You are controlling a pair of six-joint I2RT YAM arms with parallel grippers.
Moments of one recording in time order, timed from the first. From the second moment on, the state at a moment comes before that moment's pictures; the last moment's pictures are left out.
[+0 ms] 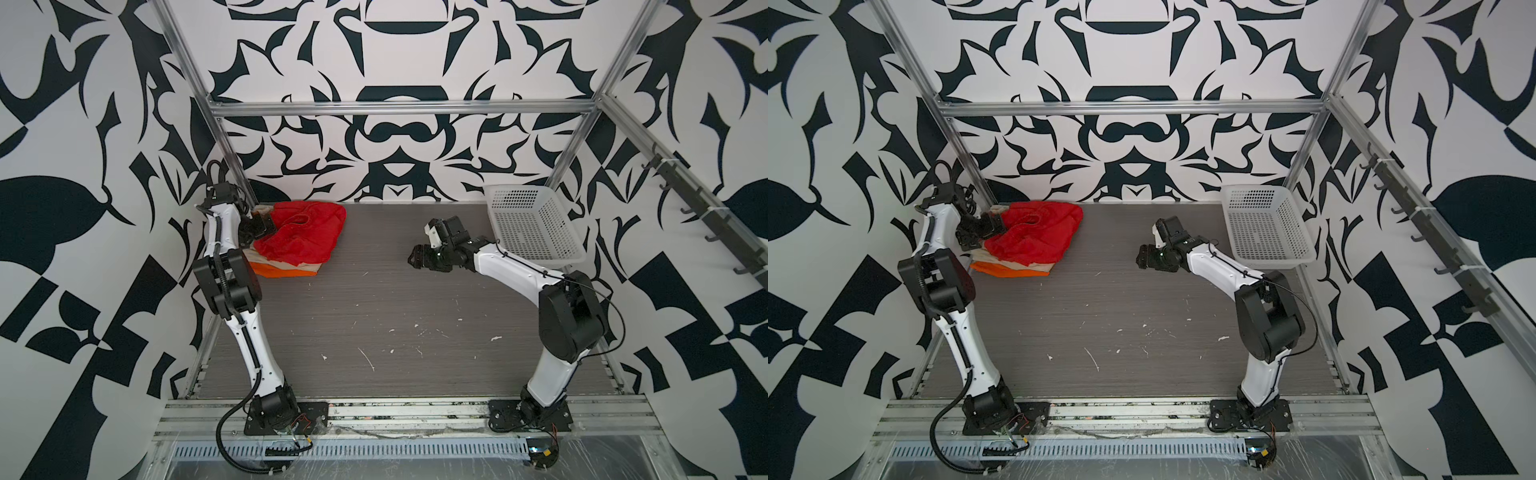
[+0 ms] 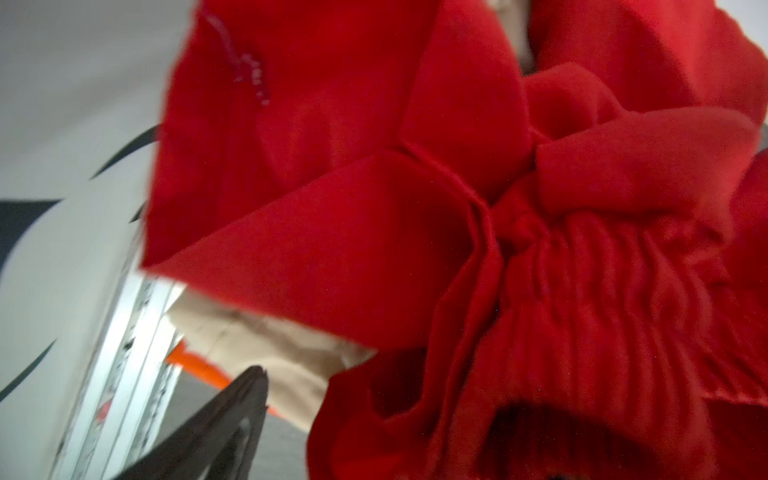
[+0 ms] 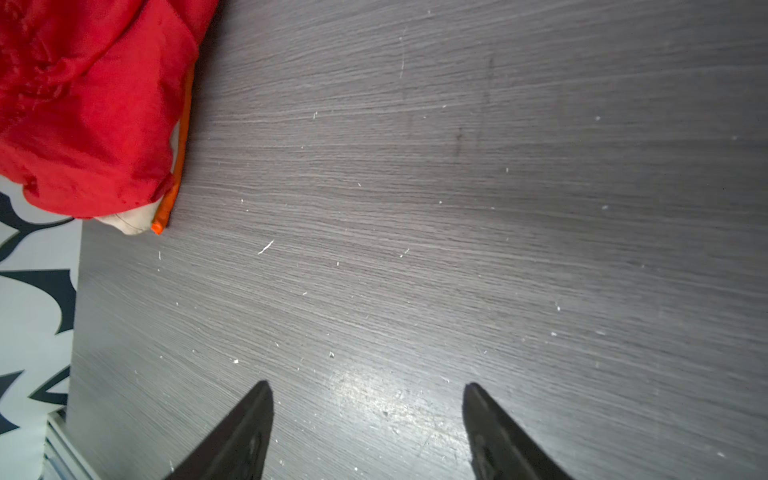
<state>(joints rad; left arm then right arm) 0.32 2.24 2.14 -1.09 0.17 -0.14 0.47 1.78 1.33 -0.45 -0.24 0.52</state>
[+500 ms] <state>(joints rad) 0.12 1.13 1.00 -0.33 -0.06 -0.20 0.05 1.38 0.95 -0.27 -0.07 0.36</state>
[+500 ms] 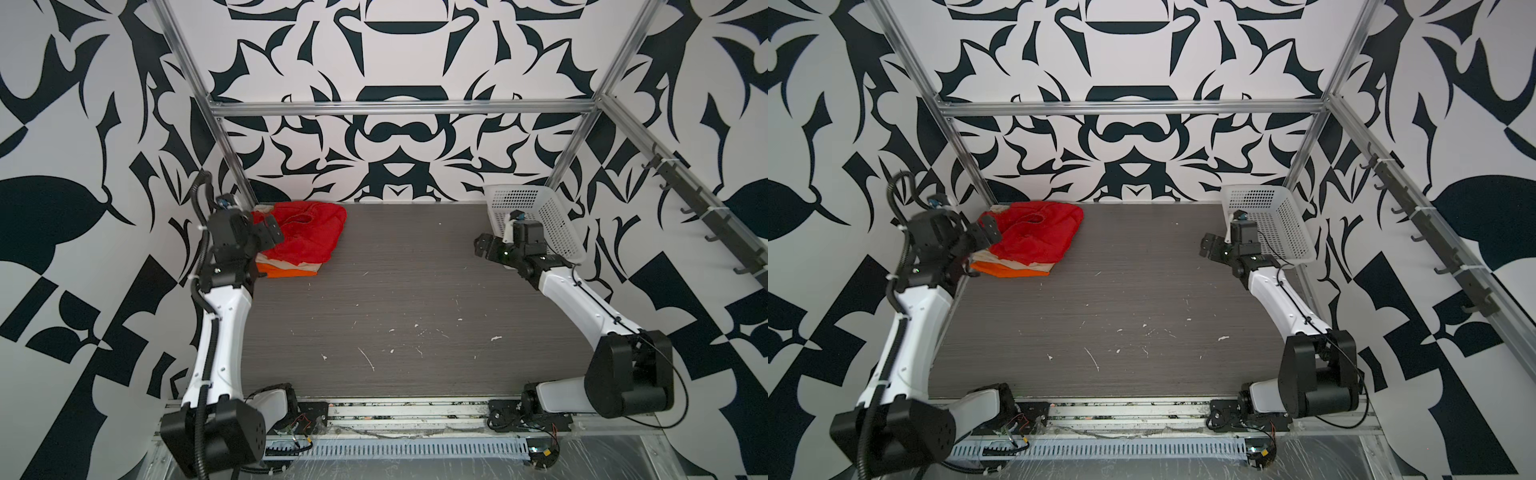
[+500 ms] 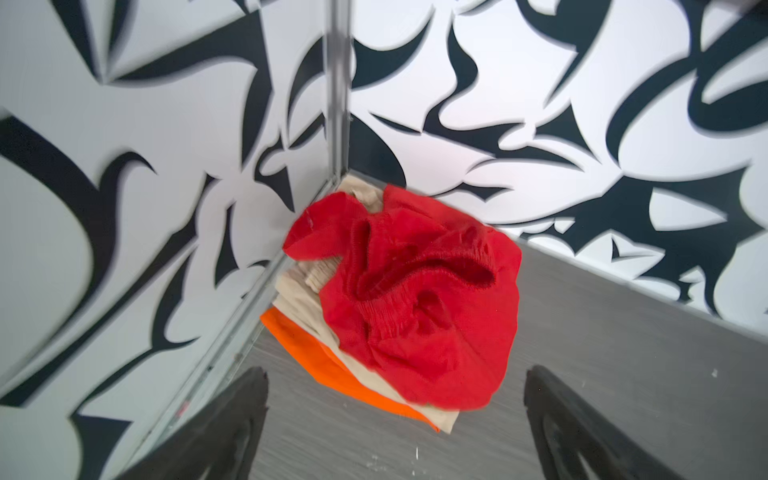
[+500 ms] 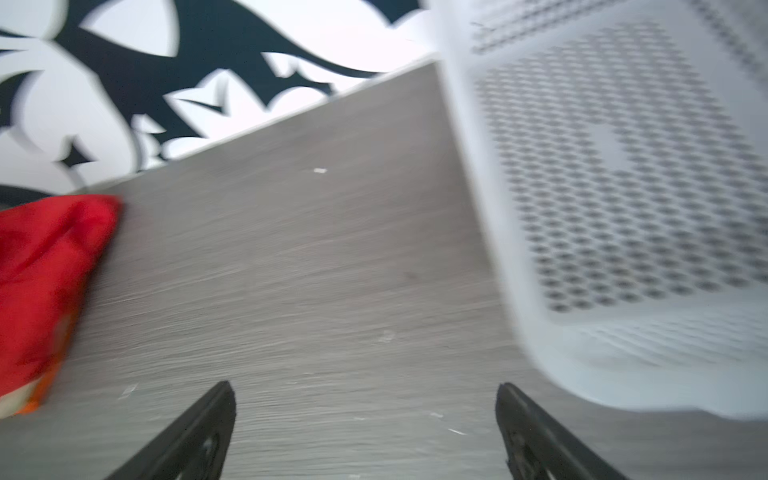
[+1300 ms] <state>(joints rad) 0.03 1.52 0.45 0.61 -0.20 -0.12 -0.01 1.55 0.35 0.71 -0.07 0.05</state>
